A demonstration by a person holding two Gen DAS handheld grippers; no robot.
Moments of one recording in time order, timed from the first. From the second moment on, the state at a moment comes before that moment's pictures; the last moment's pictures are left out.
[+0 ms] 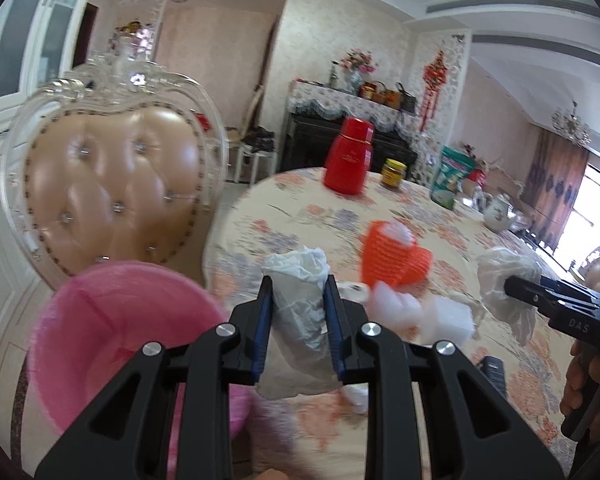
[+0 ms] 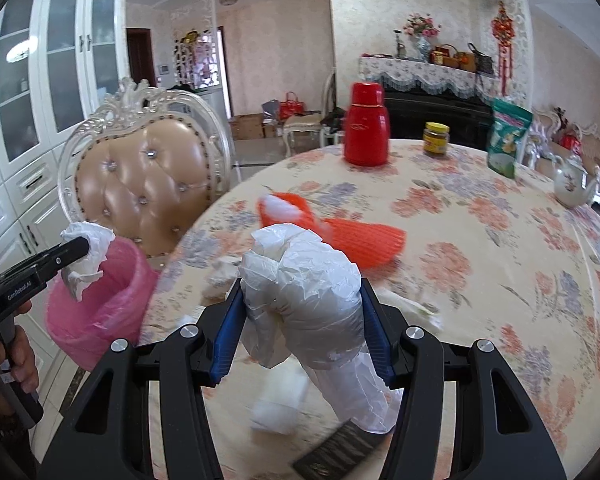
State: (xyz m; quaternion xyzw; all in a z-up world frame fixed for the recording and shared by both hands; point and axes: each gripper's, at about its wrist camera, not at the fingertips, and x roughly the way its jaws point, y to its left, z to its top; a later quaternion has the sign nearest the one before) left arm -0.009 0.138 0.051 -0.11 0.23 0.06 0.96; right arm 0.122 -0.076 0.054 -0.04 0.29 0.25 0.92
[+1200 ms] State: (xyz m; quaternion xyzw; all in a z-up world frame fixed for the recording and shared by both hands) left arm -0.081 0.273 0.040 -0.15 0.24 0.17 0.94; right arm 0.081 0.161 0.031 -0.11 0.32 0.42 0.84
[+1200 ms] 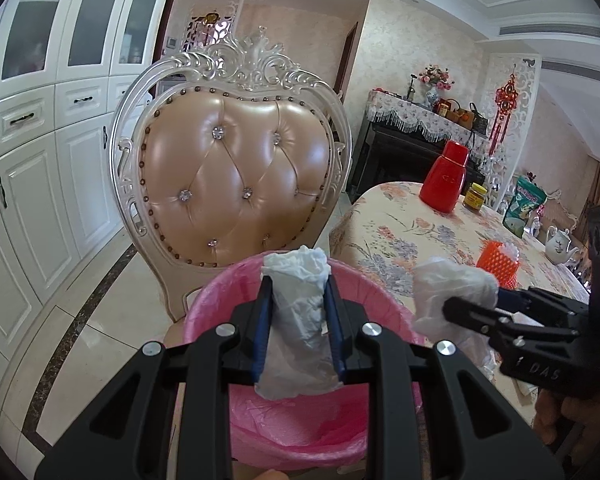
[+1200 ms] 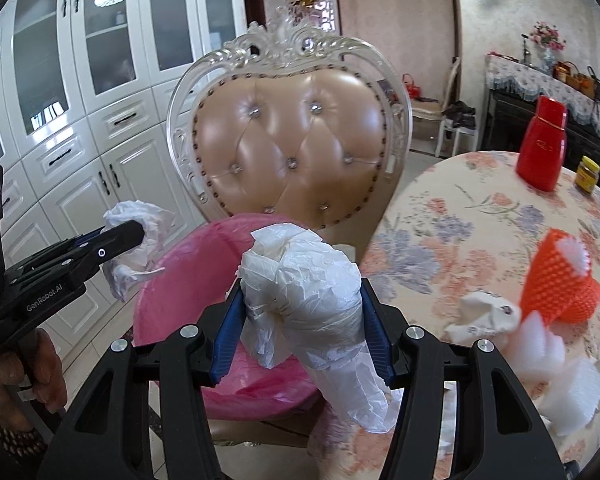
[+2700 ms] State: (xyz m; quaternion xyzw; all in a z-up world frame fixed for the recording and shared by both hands) left arm -0.043 0.209 0.045 -0.14 0.25 0.11 0.95; right arm 0.101 0.049 0.037 -0.07 0.30 0.34 0.89
